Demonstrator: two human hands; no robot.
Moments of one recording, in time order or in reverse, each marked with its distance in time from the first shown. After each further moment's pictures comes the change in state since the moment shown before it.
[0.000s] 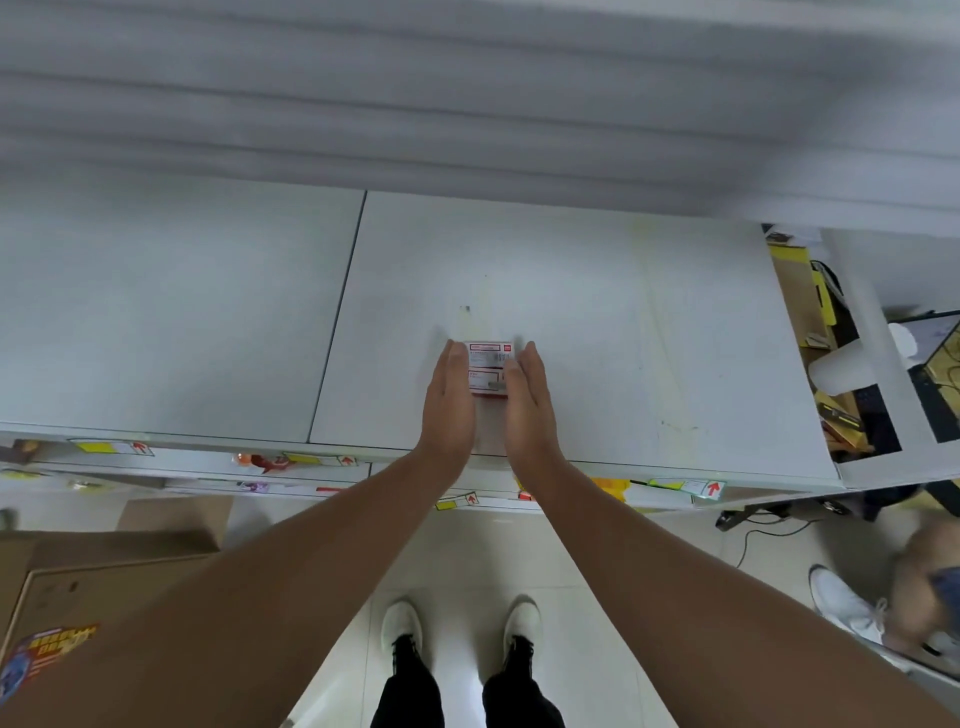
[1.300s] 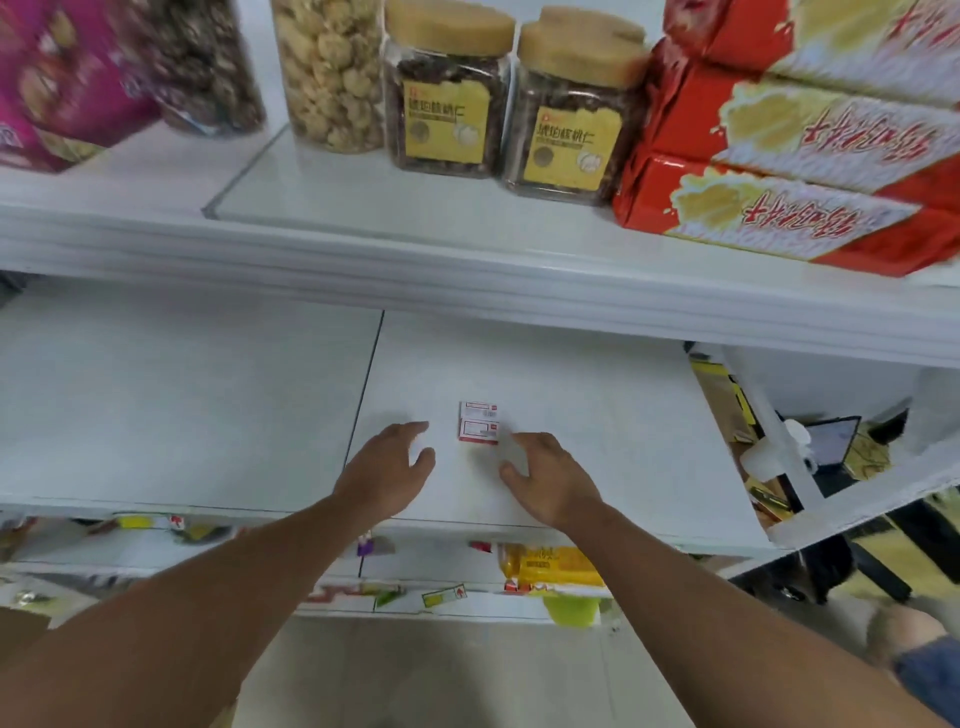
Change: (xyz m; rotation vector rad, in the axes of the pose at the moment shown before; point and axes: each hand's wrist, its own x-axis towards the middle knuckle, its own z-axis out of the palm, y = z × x) left_hand -0.022 0.052 -0.115 0.996 -0.128 0.284; right_hand -0.054 -0.082 -0.038 -1.217 -0.175 -0.146
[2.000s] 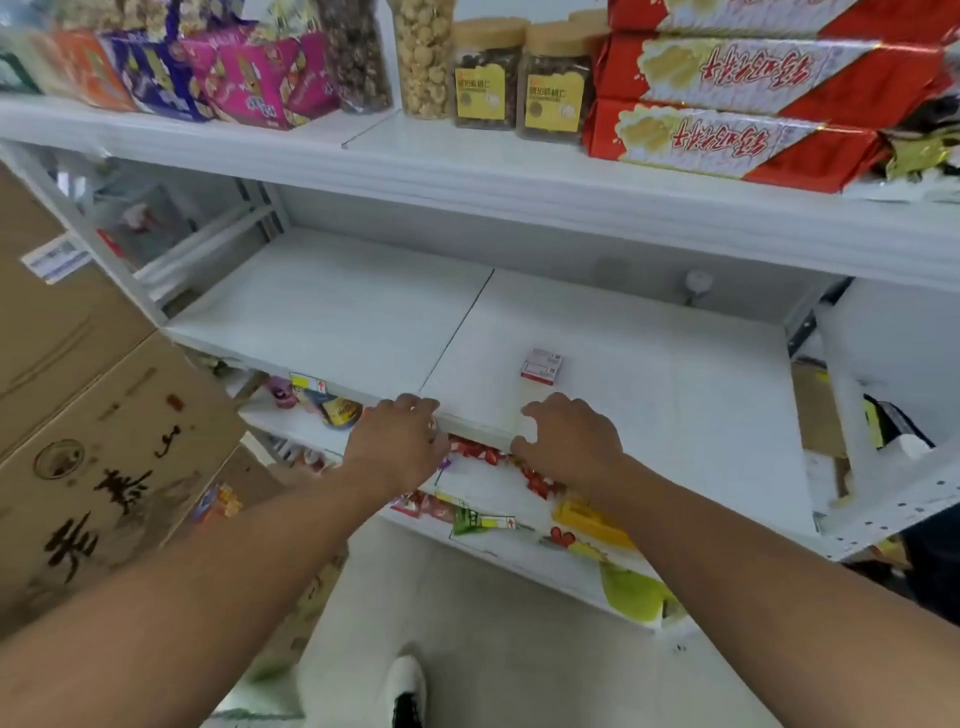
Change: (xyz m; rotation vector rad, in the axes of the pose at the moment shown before) left_hand -0.201 0.071 0.008 0.527 0.187 -0.206; right_hand -0.114 0.016 -0.034 -0.323 -0.040 -0.405
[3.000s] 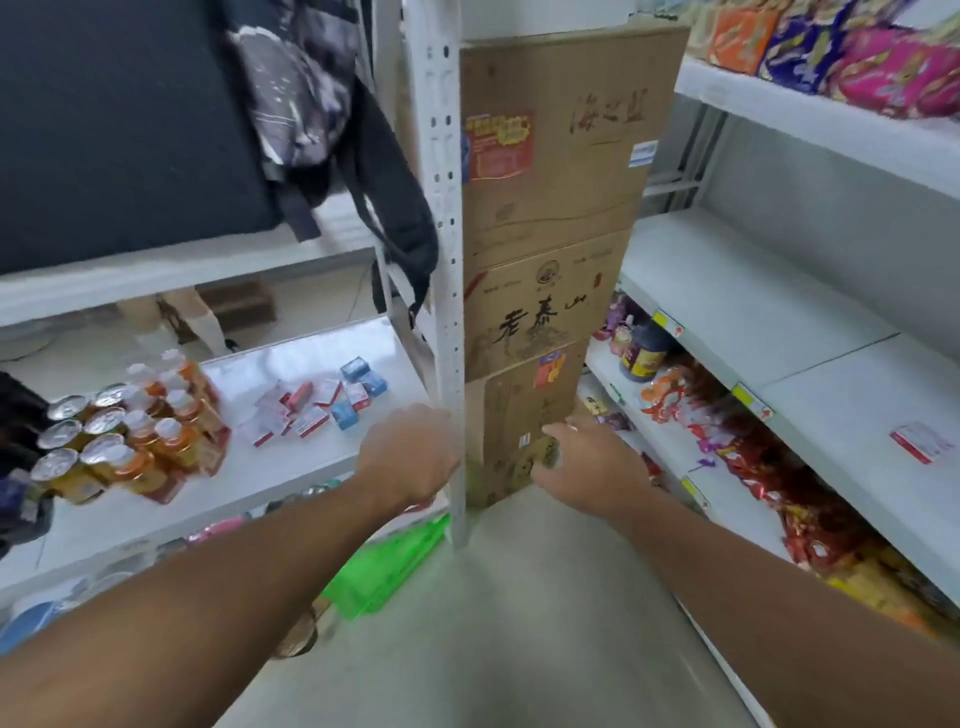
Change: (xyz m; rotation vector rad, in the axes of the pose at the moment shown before) left_hand -0.498 -0.178 0.052 -0.147 0.082 -0.766; right_hand -0.256 -0.323 0.128 -0.109 -0.166 -0.678
